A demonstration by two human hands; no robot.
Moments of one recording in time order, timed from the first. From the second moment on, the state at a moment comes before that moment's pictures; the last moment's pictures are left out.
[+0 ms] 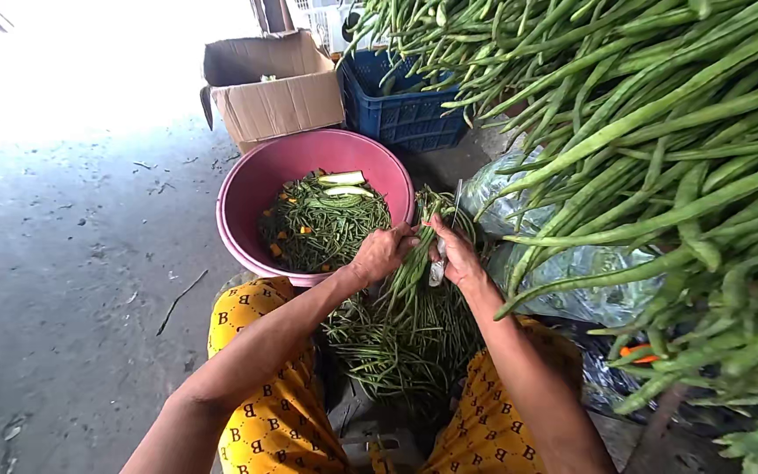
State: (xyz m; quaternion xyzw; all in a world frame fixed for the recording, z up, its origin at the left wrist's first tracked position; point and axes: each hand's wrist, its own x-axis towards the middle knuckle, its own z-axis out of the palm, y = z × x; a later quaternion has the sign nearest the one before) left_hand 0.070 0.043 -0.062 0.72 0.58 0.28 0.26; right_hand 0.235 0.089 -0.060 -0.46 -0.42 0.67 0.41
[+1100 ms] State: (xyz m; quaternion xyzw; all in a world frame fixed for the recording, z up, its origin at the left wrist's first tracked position) left_hand 0.060 0.044 -0.074 0.56 0.46 0.34 0.59; right_hand 0.261 0.088 -0.050 -0.44 -0.49 0.61 0.45
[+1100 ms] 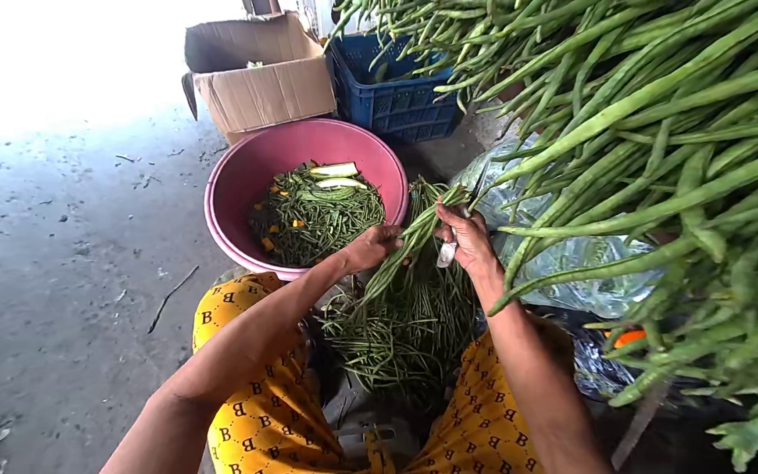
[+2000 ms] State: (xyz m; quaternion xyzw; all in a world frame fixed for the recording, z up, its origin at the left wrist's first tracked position) left_hand 0.052 0.042 -0.069 0.65 0.60 0.32 0.34; right_hand 0.234 0.084 -0.087 -0.47 -0.55 0.62 0.31
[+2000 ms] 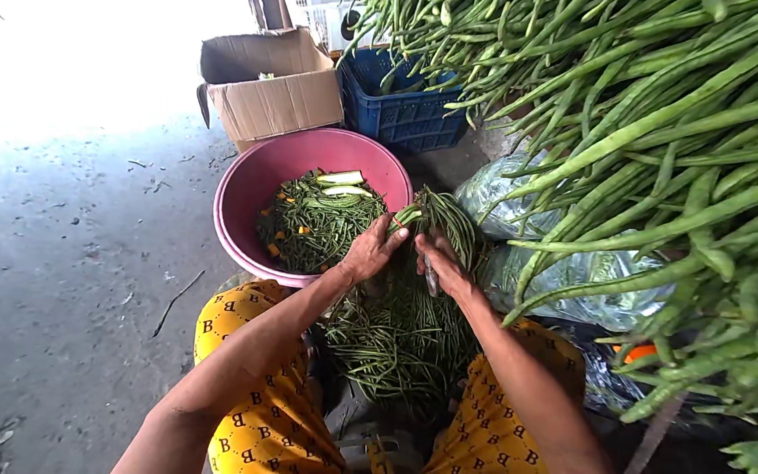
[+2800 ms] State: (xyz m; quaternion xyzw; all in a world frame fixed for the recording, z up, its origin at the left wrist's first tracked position) left_hand 0.040 0.049 -0.080 0.69 0.55 0.14 0.44; right_hand 0.209 0.052 -0.112 -0.54 -0.50 0.63 0.24
